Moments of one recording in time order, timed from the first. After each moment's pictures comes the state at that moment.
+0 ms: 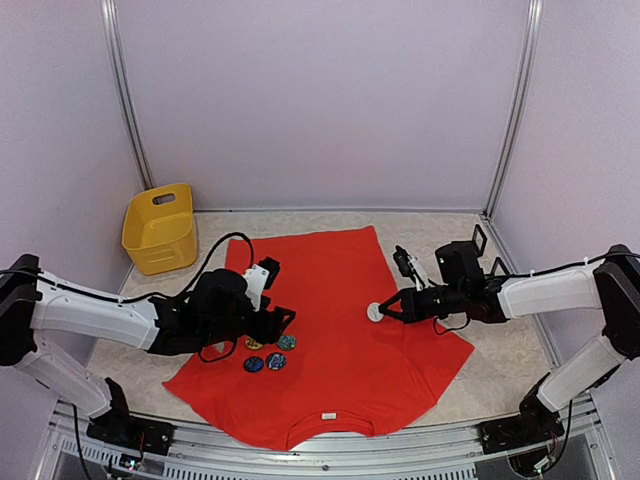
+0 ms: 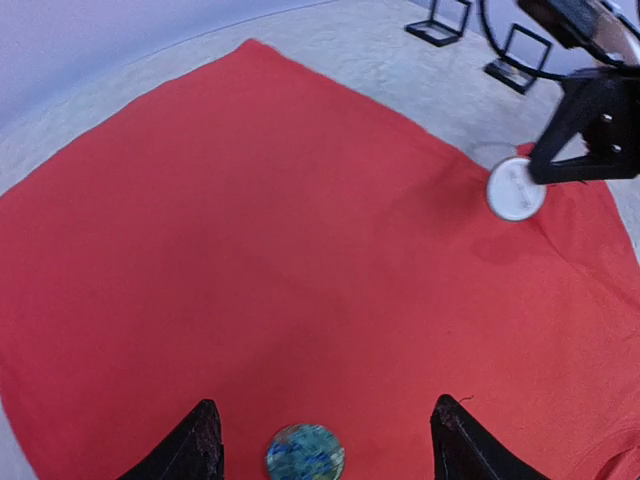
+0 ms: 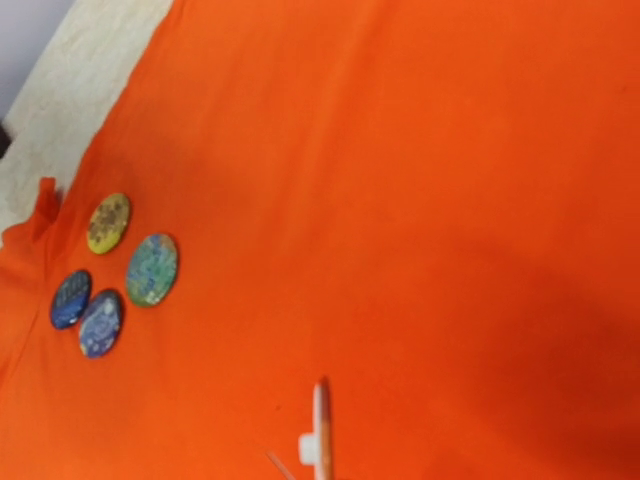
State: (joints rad) left arm -0.96 1.40 0.61 0.24 -0.27 -0.26; right arm 0.60 1.47 0.64 0.21 -0.47 0.39
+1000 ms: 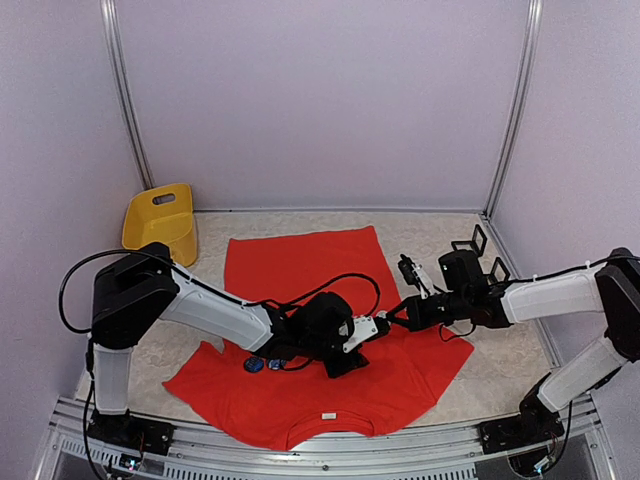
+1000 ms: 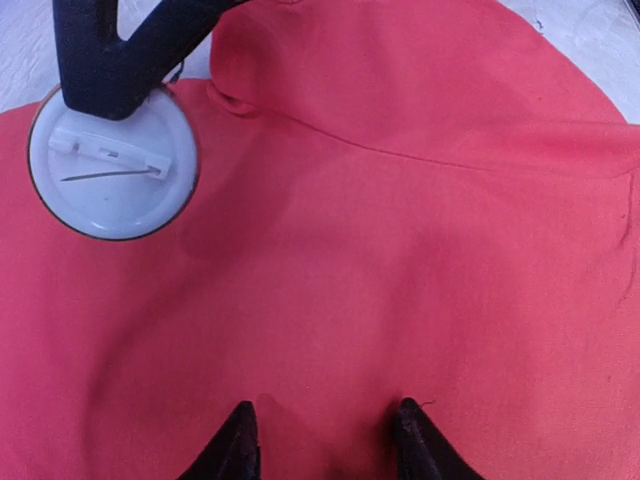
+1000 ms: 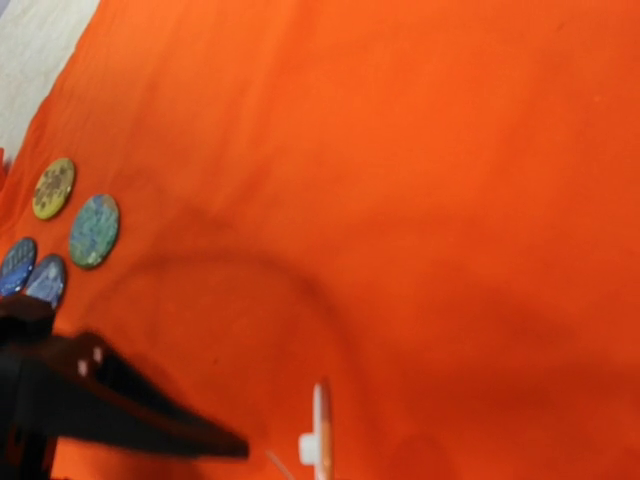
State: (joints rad) left arm -1.13 2.07 1.17 0.14 0.04 0.19; right arm 0.58 1.45 0.59 0.18 -0.43 0.34
